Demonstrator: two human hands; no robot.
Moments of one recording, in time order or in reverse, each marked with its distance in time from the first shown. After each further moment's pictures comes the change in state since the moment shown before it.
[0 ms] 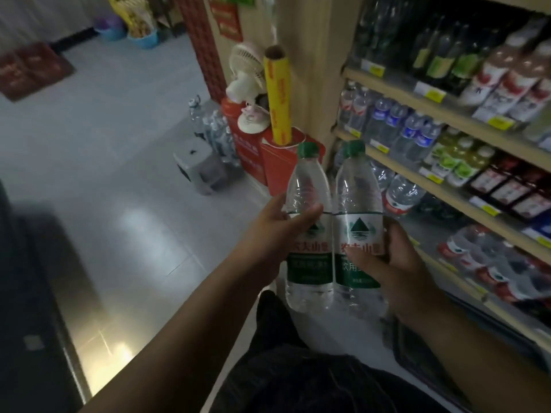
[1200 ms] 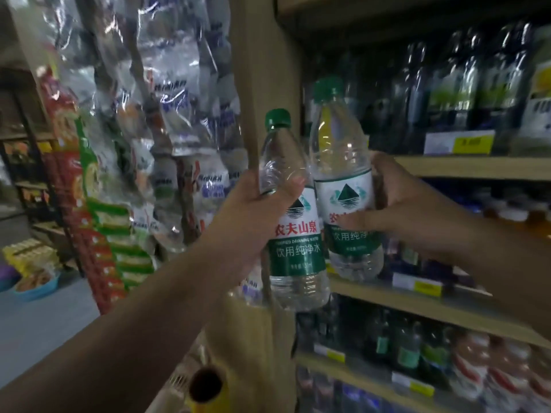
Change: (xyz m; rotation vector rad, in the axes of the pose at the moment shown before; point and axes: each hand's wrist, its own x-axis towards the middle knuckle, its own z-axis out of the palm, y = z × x) left_hand 0.388 0.460 0.049 0.159 -0.289 0.675; right_hand 0.420 -0.434 -0.079 -0.442 0.180 -0.649
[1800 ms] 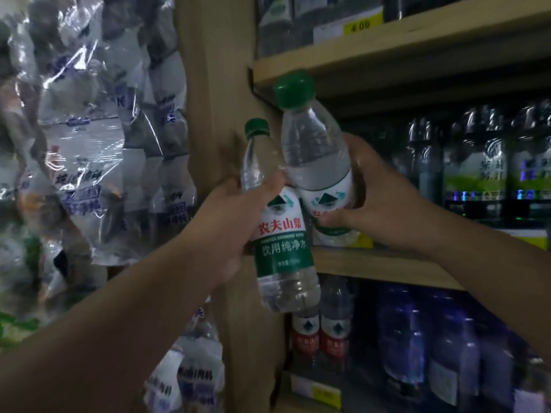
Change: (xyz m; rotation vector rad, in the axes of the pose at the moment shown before) left_hand 0.176 0.049 0.013 -0.080 0.008 0.026; right_hand 0.173 -0.002 -0.070 -0.391 0.182 -0.325
